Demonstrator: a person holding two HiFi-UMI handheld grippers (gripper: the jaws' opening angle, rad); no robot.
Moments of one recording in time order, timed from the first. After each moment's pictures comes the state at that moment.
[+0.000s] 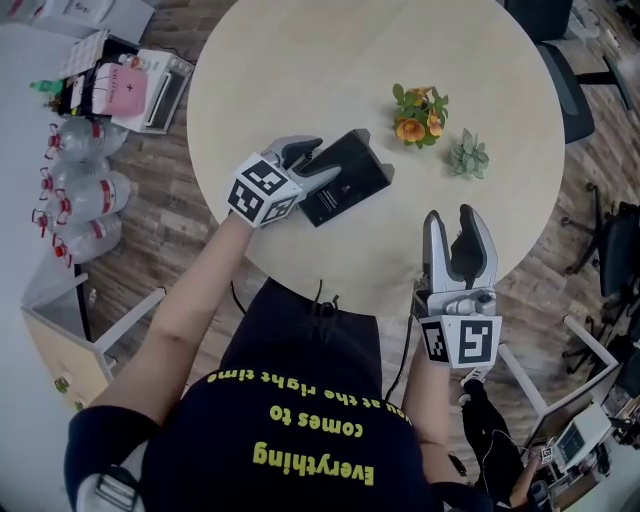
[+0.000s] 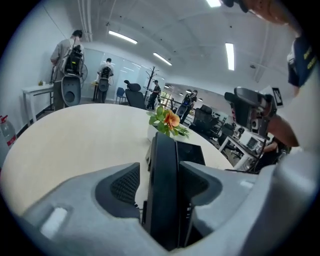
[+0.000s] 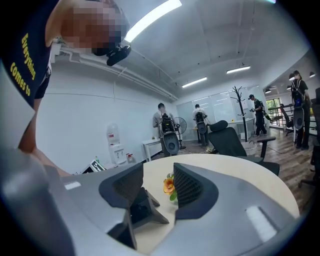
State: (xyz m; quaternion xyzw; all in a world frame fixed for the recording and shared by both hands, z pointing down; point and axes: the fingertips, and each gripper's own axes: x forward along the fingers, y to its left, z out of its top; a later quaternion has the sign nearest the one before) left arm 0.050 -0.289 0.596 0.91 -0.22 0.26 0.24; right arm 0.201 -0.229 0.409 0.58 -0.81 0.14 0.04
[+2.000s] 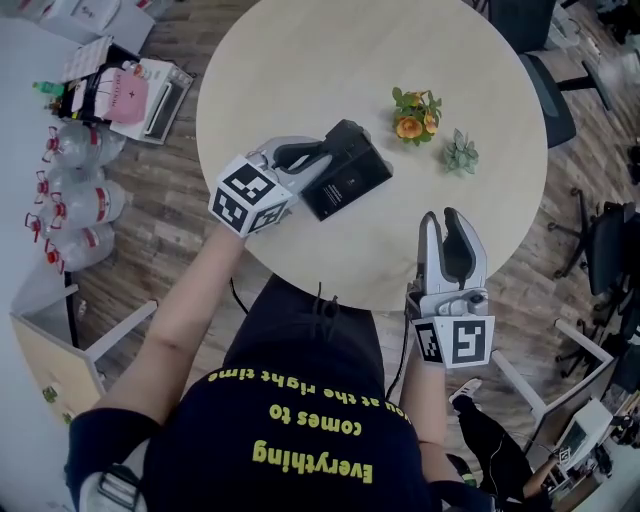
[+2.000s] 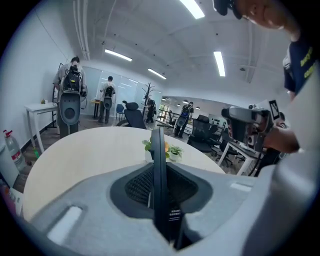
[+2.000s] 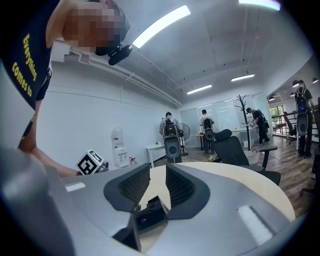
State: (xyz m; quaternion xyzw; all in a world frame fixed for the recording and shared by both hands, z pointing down) left arm 0.028 -0.272 0.505 0.93 -0.24 0.20 0.18; right arm 0.168 -0.191 0.369 0.57 -0.82 0.10 0.03
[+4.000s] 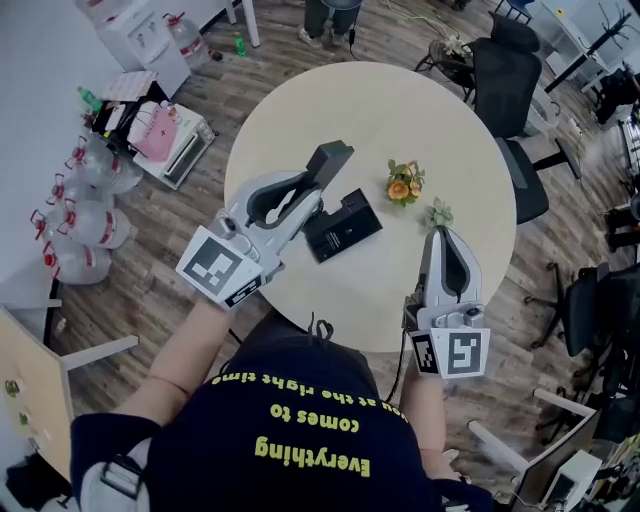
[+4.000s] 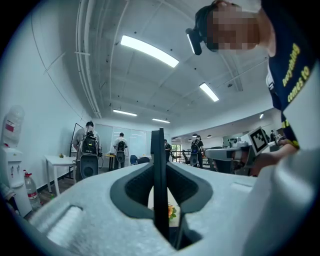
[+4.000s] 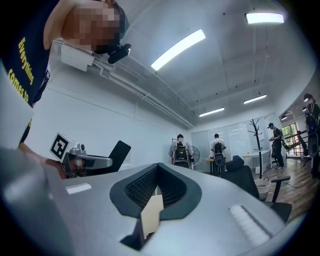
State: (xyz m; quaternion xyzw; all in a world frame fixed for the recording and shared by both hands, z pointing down) left arm -0.019 -0.209 0.265 0.93 -0.36 -0.02 0.00; right arm 0.146 -0.177 0.244 0.53 -0.84 -0.02 -0.03
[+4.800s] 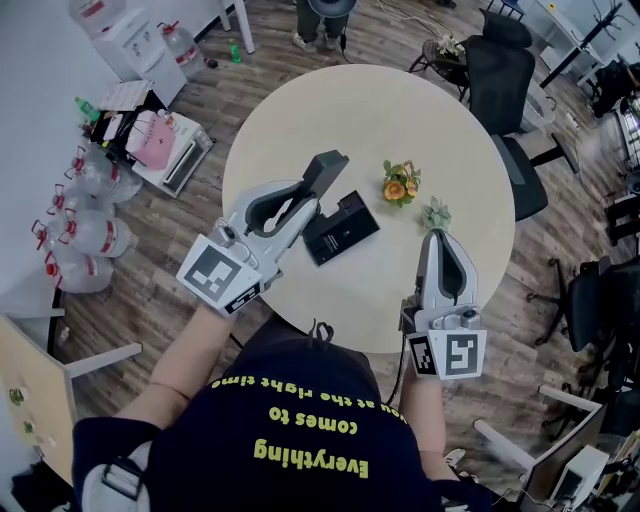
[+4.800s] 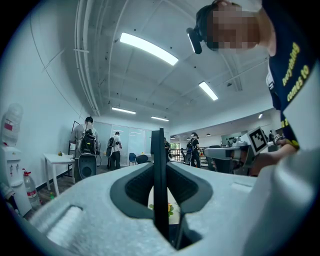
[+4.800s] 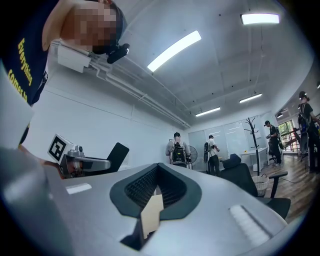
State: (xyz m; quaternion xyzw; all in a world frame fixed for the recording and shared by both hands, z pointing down) left arm -0.013 -0.202 0.271 0.93 -0.36 -0.01 0.00; right arm 0.155 -0.170 0.250 0.55 -0.84 -0.01 -0.04
